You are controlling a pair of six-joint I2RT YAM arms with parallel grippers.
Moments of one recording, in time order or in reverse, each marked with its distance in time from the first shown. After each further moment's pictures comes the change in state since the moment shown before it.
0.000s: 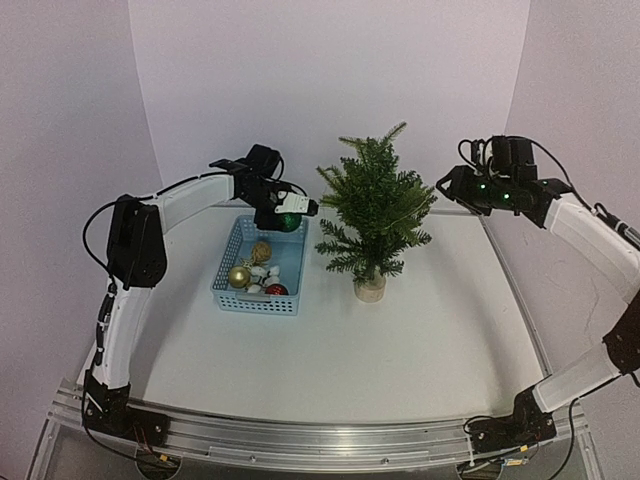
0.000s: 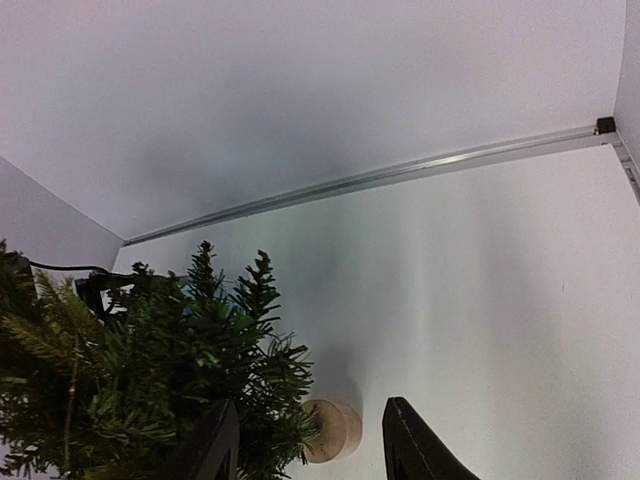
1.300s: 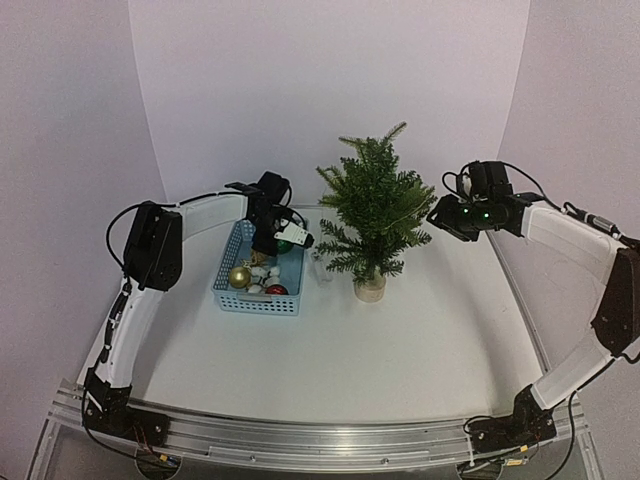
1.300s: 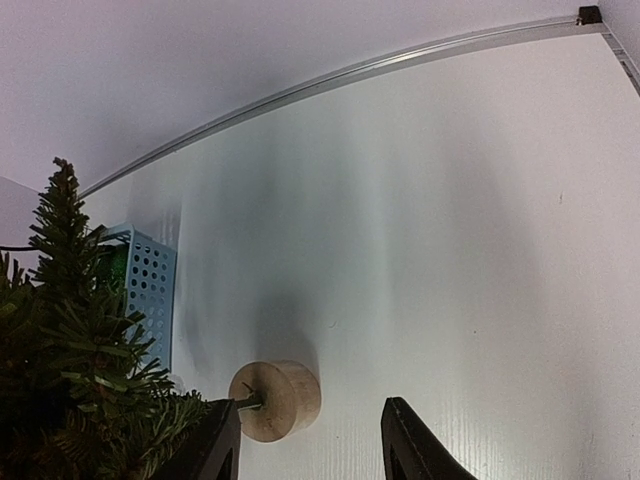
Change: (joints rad) left arm -0.011 0.161 -0.020 0.026 -0.188 0.194; right arm 0.000 0.143 -0.102 0.007 0.008 0.047
